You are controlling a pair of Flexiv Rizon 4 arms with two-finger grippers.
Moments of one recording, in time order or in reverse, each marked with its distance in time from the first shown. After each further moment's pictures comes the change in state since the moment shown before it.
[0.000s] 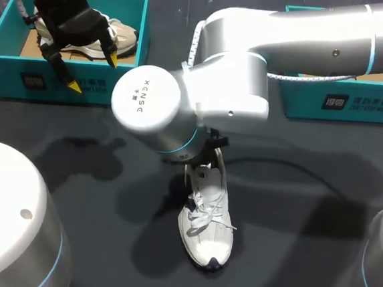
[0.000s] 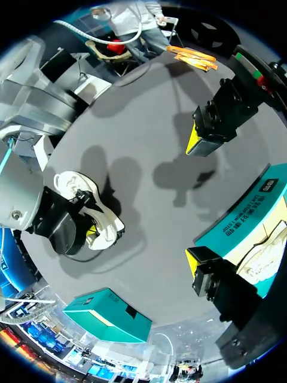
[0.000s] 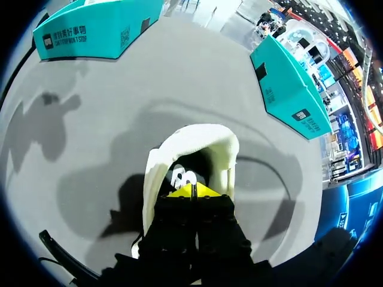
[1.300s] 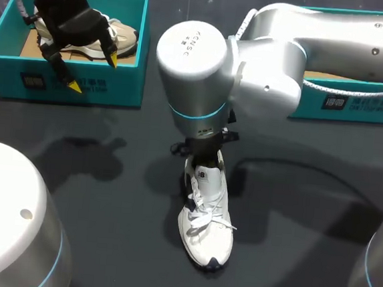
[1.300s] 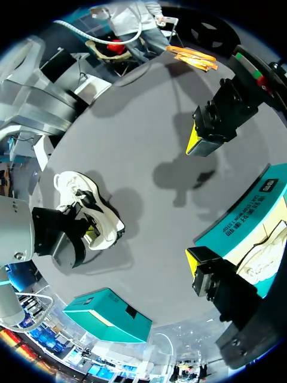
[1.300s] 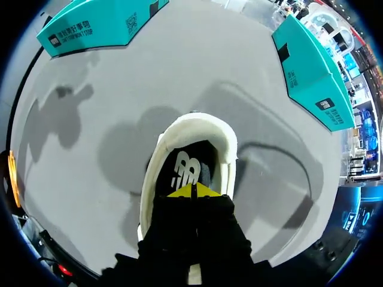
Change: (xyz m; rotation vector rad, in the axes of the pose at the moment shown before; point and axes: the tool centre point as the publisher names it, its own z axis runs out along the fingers) left arm 0.000 0.000 0.000 0.000 0.000 0.000; right arm -0.002 -0.012 -0.008 0.188 0.193 -0.018
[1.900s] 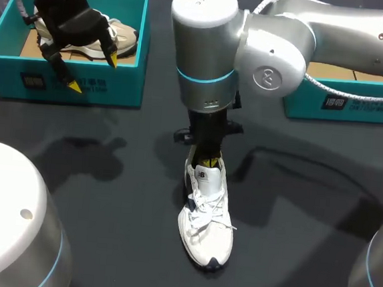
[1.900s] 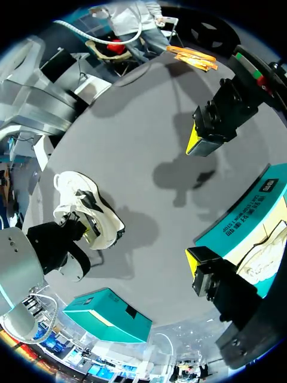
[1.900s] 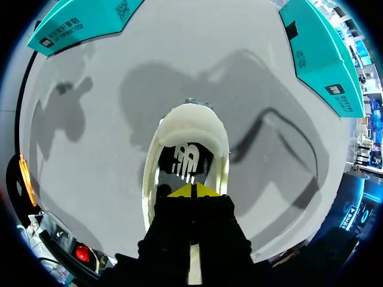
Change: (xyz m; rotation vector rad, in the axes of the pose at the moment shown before) left arm 0.000 0.000 0.000 0.000 0.000 0.000; right arm -0.003 -0.006 -0.011 0.215 0.074 0.039
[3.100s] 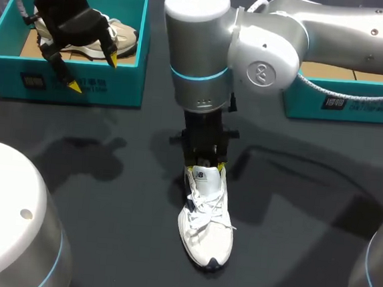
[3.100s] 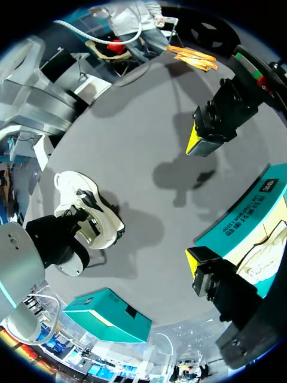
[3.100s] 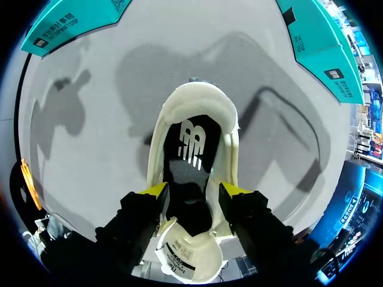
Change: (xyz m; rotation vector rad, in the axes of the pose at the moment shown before) left arm 0.000 0.000 0.000 0.000 0.000 0.000; right arm 0.011 -0.016 -0.002 0.069 0.003 0.041
